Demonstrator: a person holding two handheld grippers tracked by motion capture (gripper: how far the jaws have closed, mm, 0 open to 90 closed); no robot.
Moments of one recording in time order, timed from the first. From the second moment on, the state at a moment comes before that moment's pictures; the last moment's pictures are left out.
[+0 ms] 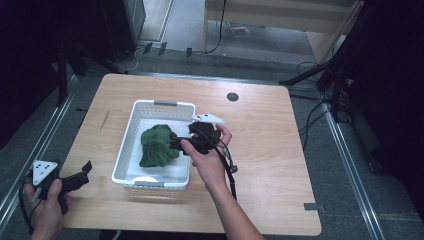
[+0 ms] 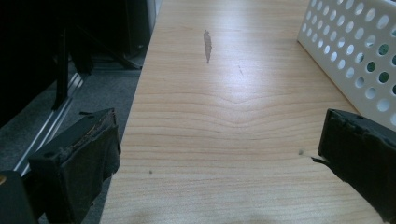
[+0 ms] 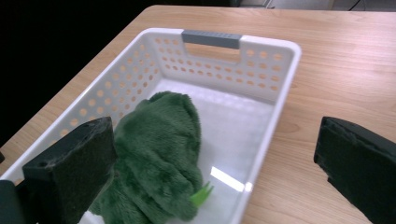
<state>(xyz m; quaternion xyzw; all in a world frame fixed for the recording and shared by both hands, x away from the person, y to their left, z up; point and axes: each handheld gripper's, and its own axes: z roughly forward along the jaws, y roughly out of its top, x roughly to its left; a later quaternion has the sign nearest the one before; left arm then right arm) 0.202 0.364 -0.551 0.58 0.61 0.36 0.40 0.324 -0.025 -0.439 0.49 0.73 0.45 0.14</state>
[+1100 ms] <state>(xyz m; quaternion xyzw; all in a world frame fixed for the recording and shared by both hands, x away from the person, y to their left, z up) 0.202 0.364 -0.551 0.58 0.61 0.36 0.40 0.317 -0.144 -0.469 0.55 0.69 0.43 0.19</state>
